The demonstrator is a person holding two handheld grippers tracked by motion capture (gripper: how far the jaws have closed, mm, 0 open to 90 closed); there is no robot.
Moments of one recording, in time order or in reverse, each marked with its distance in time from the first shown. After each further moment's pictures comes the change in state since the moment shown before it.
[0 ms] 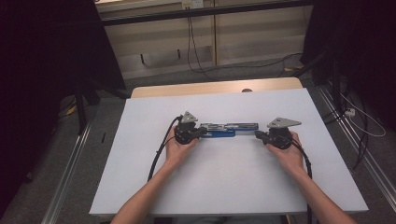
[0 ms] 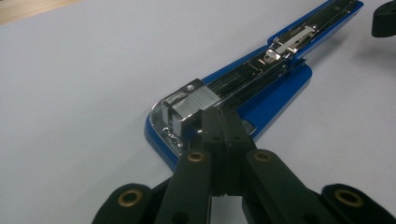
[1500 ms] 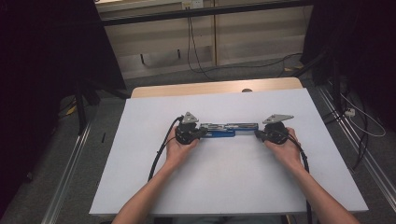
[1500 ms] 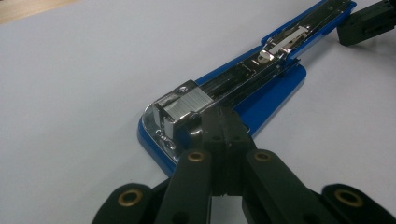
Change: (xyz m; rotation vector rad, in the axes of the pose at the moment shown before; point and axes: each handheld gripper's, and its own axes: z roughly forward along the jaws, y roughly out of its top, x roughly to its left) left arm 0.000 -0.001 0.001 -0.006 -0.012 0.008; right arm -0.008 0.007 0.018 0.131 -0.023 -0.014
